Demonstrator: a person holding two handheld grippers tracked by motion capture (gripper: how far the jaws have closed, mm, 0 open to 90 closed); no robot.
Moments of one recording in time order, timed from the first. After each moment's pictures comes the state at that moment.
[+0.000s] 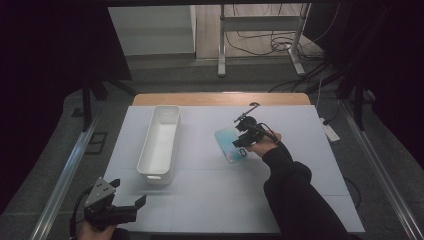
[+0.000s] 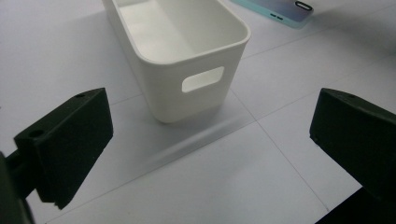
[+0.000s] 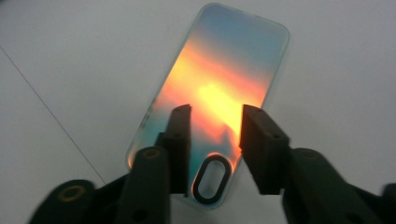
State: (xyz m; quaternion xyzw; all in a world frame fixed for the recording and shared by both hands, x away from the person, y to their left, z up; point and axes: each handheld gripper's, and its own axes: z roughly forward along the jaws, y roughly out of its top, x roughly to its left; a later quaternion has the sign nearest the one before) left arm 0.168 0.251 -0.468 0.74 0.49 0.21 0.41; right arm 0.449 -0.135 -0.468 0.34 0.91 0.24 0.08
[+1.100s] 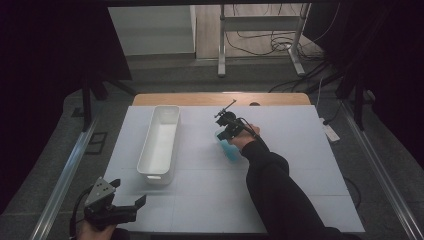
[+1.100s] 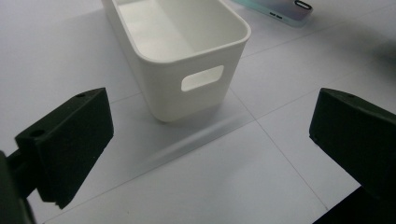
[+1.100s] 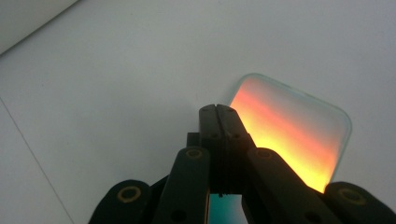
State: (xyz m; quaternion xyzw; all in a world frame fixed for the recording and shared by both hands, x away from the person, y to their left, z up) left arm 0.169 0.251 -0.468 0.74 0.49 0.21 0.41; right arm 0.480 -0.075 -0.486 0.32 0.91 0.24 0.06
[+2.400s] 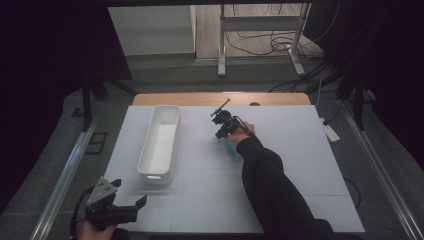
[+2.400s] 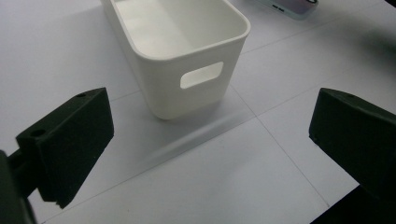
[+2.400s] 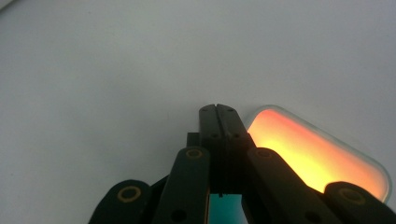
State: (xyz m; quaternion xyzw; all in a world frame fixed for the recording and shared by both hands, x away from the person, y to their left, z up) left arm 0.170 0.250 -0.469 0.75 0.49 0.20 0.40; right arm 0.502 -0.064 -0.503 0.32 0.92 0.22 0.07
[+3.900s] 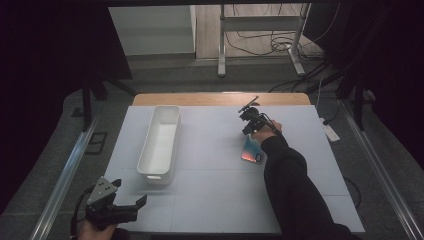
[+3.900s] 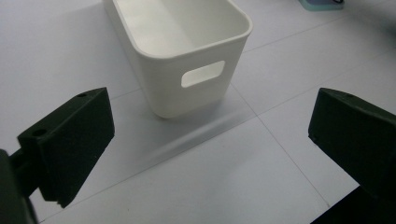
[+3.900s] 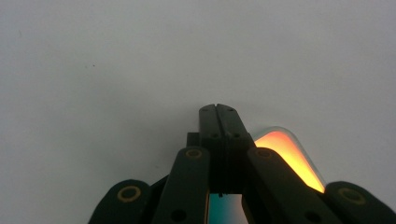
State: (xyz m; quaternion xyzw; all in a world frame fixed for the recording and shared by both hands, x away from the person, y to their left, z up) left arm 0.171 0.250 -0.469 0.75 0.49 0.20 0.40; right arm 0.517 -0.151 -0.497 0.38 0.90 0.18 0.11
